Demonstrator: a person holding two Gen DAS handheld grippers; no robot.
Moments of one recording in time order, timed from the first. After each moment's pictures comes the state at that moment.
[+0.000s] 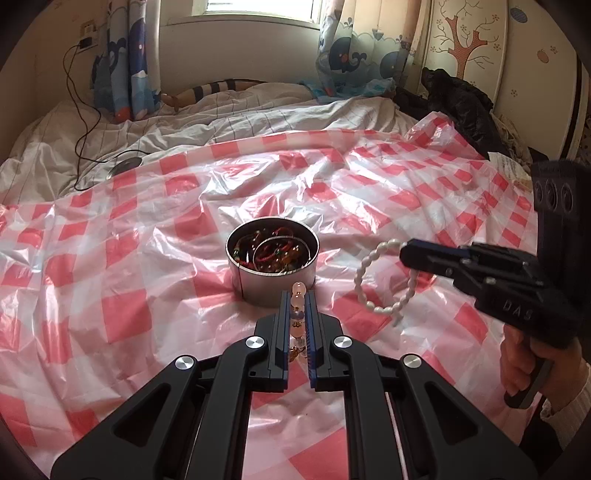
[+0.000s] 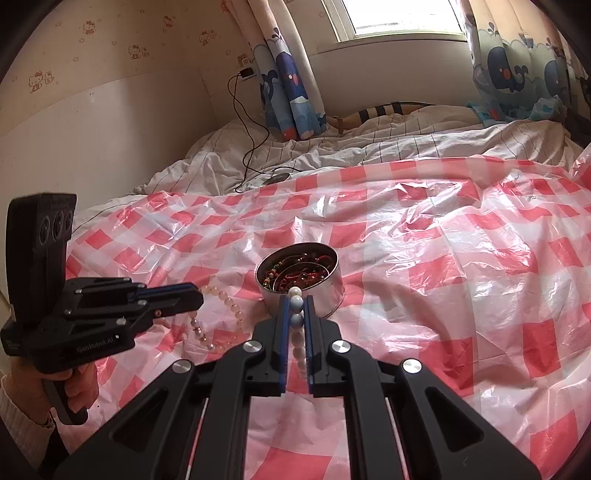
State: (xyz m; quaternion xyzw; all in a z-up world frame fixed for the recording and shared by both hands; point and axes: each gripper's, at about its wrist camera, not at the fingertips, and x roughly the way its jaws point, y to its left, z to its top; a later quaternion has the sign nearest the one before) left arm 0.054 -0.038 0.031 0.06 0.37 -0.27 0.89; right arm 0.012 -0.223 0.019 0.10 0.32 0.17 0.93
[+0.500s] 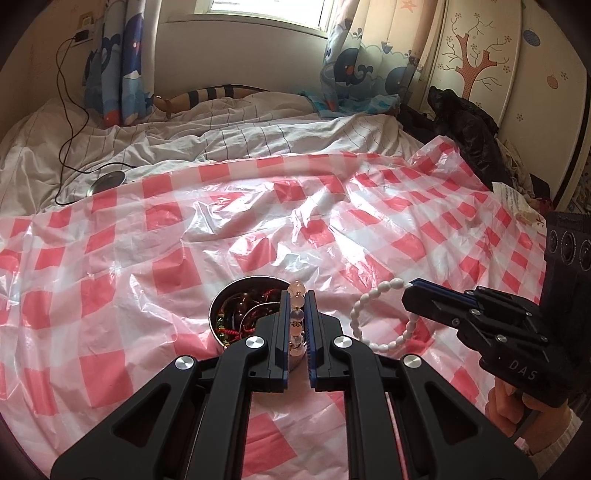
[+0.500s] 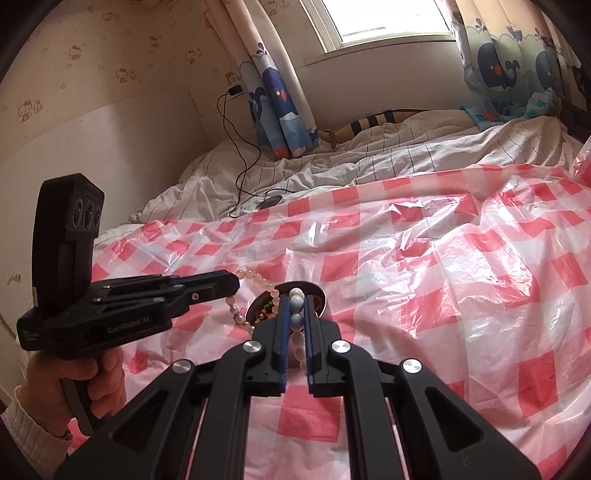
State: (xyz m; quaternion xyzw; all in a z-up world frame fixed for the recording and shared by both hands) left arm 0.121 -0.068 0.044 0.01 0.38 -0.28 0.88; right arm 0.047 -0.243 0.035 0.13 0.30 0.17 0.93
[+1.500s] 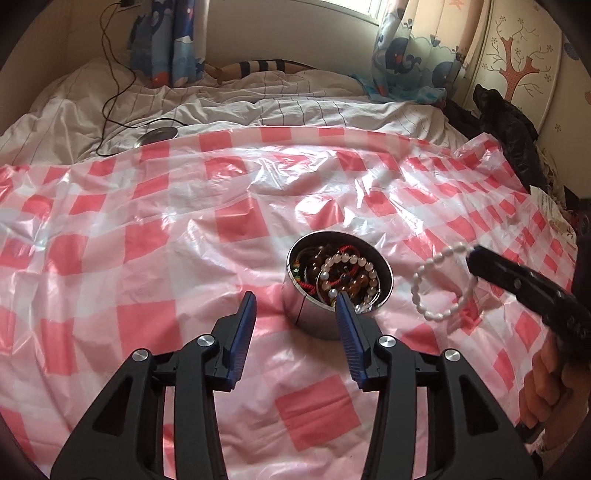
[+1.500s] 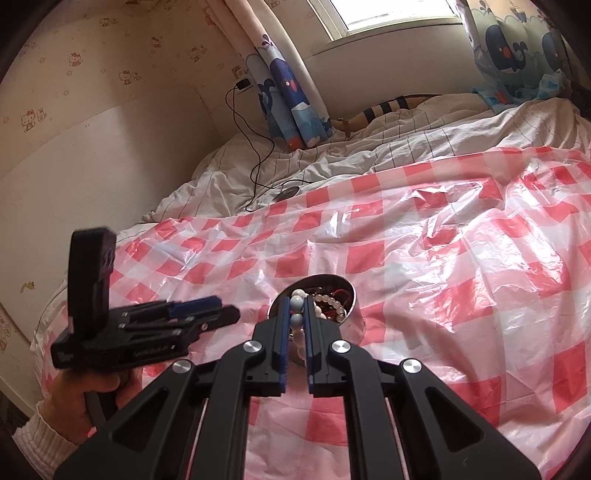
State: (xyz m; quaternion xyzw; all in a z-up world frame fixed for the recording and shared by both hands) left arm 0.113 -0.006 0.007 0.00 0.41 -0.20 0.89; right arm 0.062 -0.225 0.028 0.16 0.32 0.20 0.91
